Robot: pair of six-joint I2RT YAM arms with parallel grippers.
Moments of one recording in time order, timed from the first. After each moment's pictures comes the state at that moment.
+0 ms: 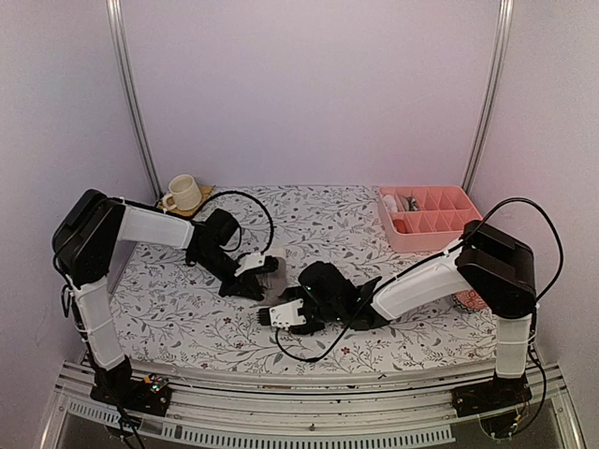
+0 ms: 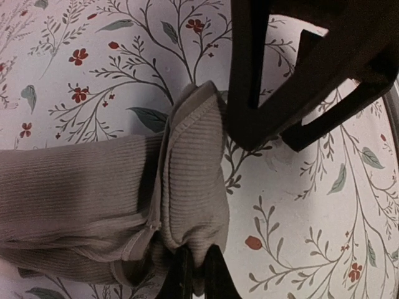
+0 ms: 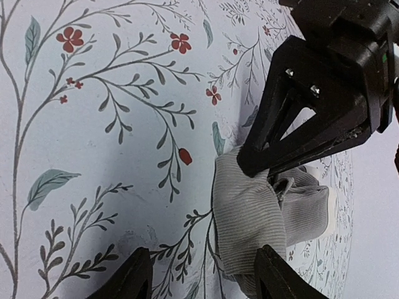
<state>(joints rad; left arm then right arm) -0.51 1.90 1.09 -0.45 0.64 0.95 1.12 2.02 1.10 0.26 0.06 -0.89</state>
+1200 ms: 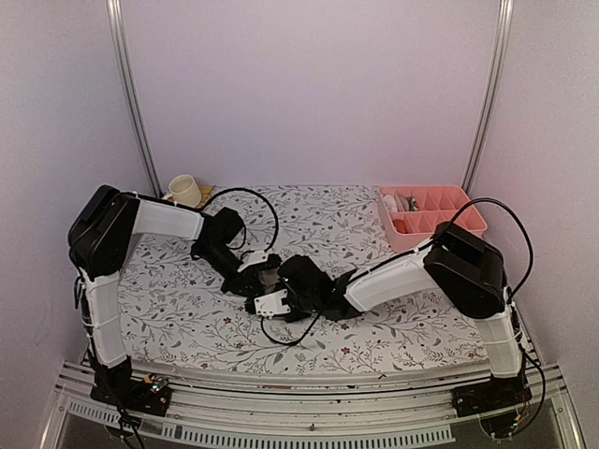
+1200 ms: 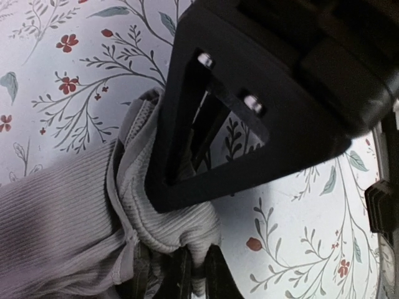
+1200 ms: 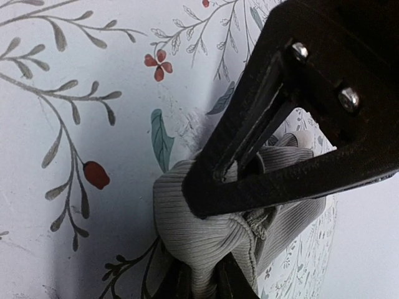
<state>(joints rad) -0.49 2.04 1.28 -0.67 0.70 0.98 1.10 2.22 1.34 0.21 0.23 -0.99</state>
